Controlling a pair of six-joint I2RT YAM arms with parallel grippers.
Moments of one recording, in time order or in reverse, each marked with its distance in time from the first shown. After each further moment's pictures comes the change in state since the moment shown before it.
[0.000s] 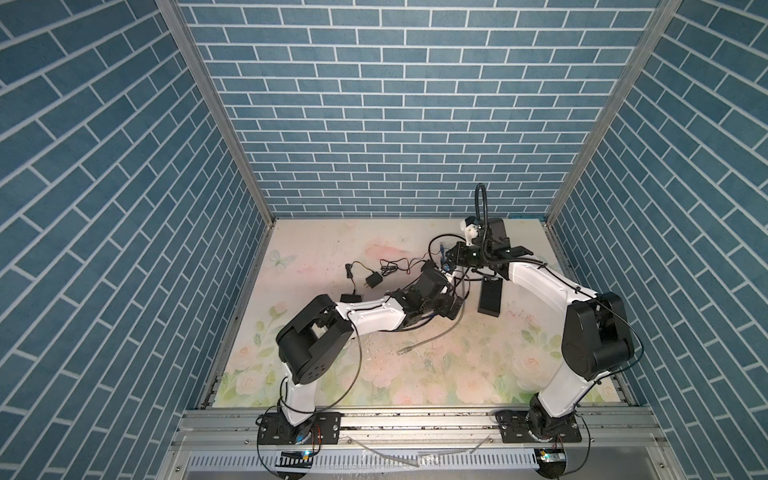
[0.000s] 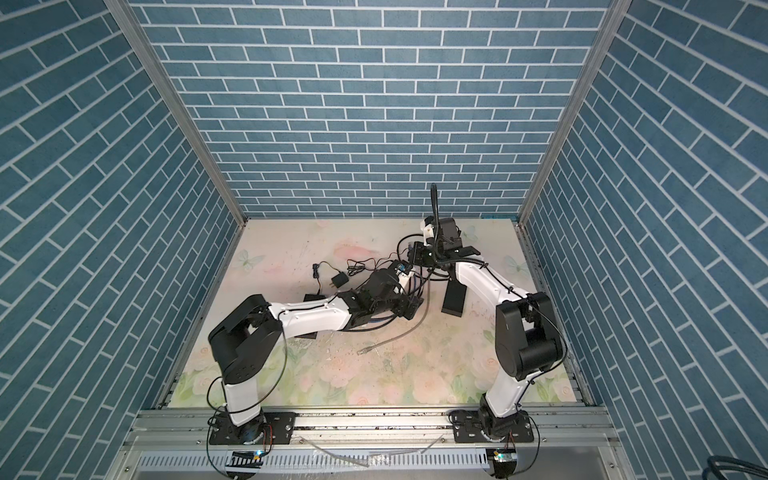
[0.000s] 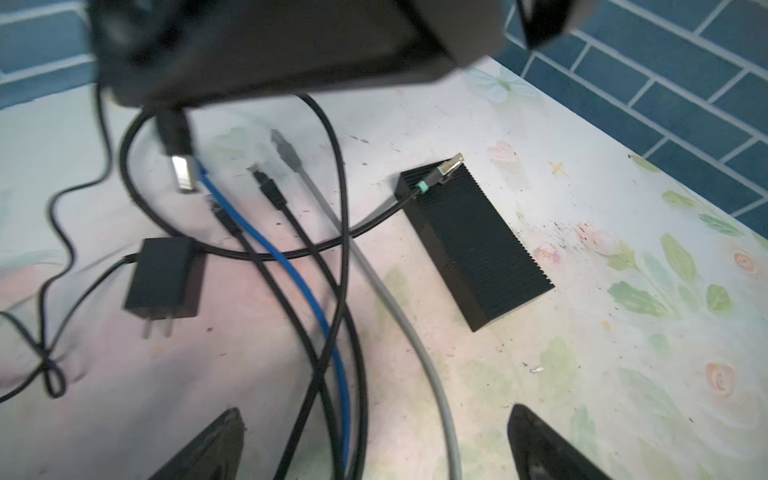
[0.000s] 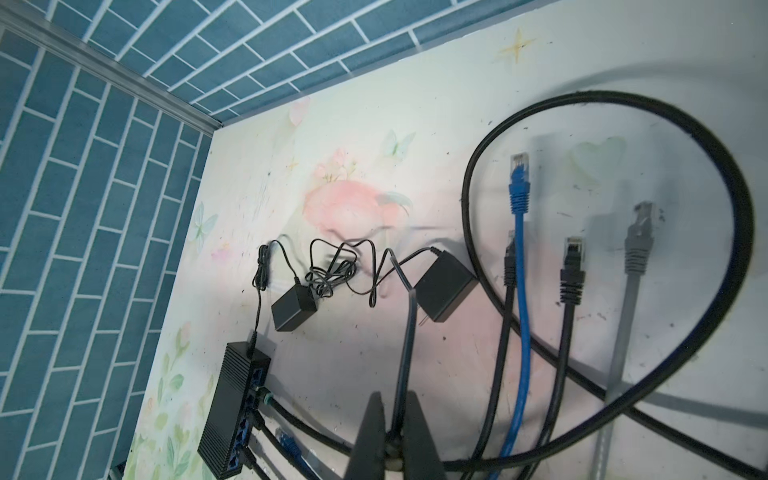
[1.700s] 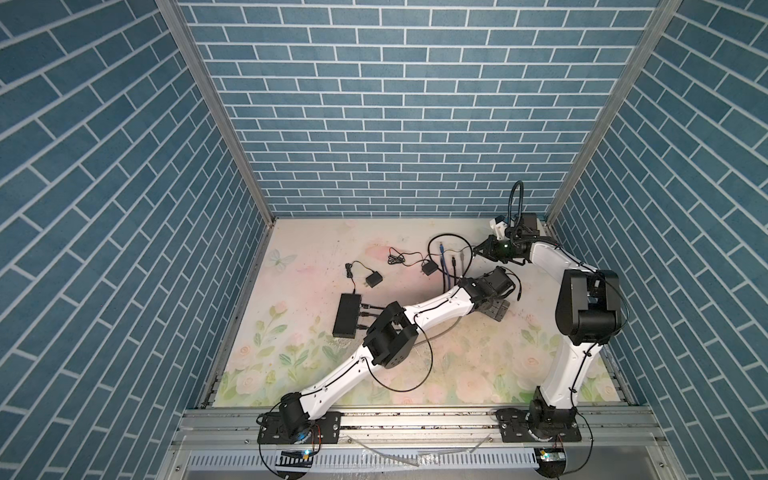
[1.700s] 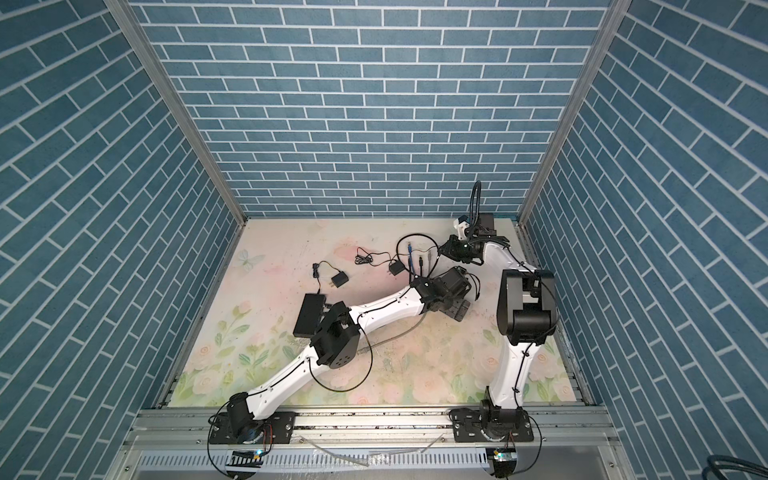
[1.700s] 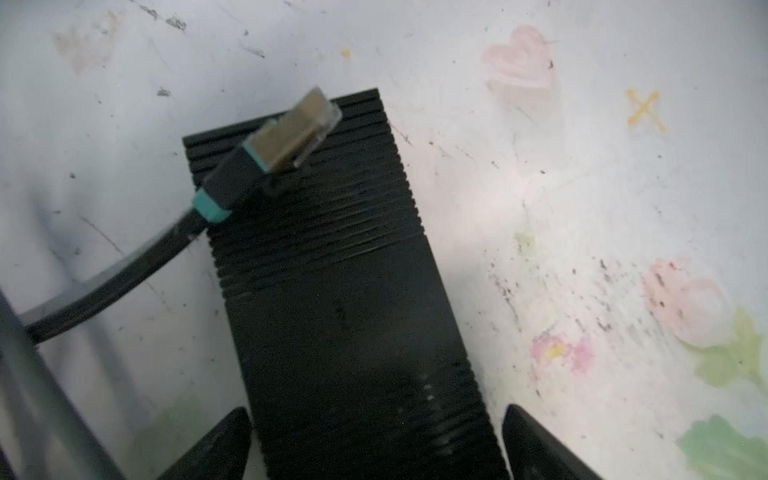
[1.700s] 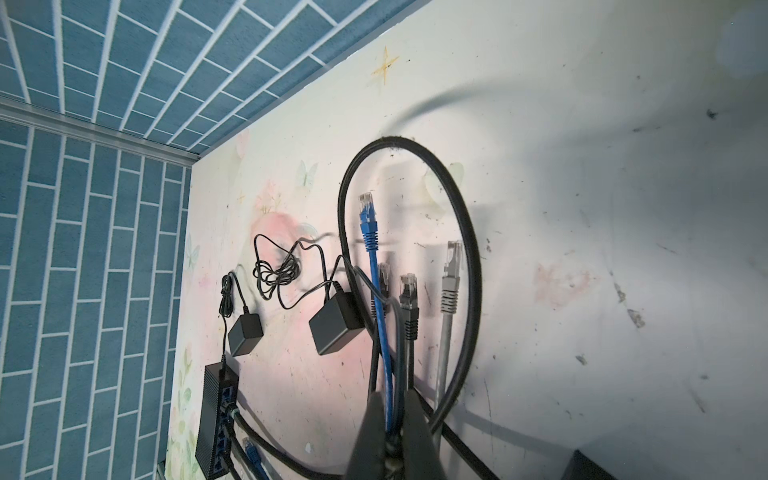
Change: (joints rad) left arm -0.122 0.777 1.249 -0.814 -0.087 -0.153; right arm -0.314 0.239 0.159 -0.104 -0.271 -0.134
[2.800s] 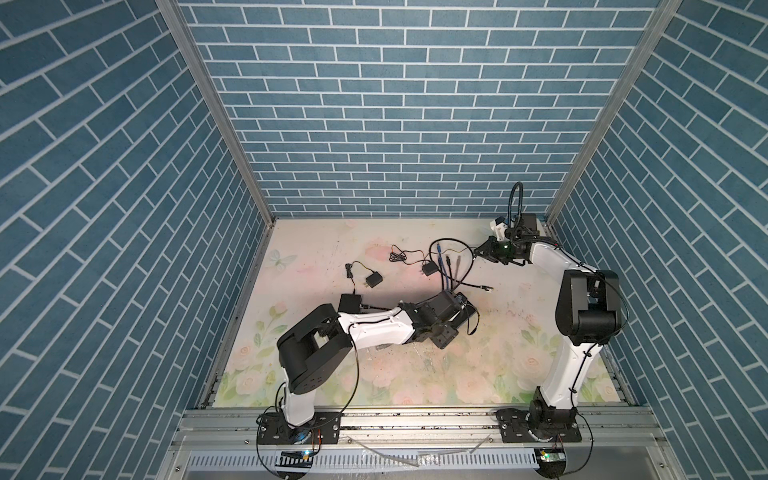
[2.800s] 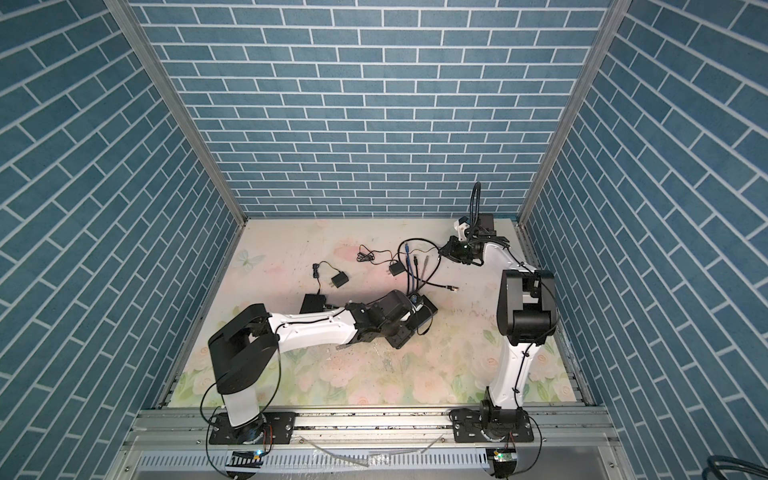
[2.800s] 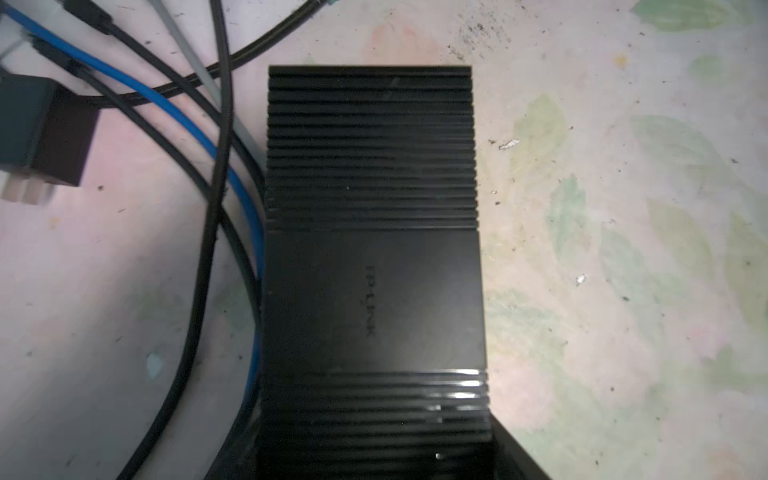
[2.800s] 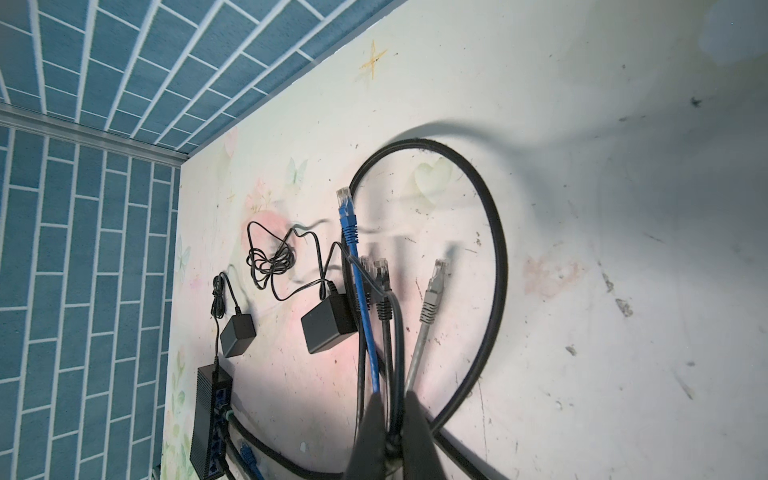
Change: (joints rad) left arm 0.001 -0.887 -1.326 0.448 0.011 0.256; right arm 0.010 0.000 0.000 -0.018 0.025 0.000
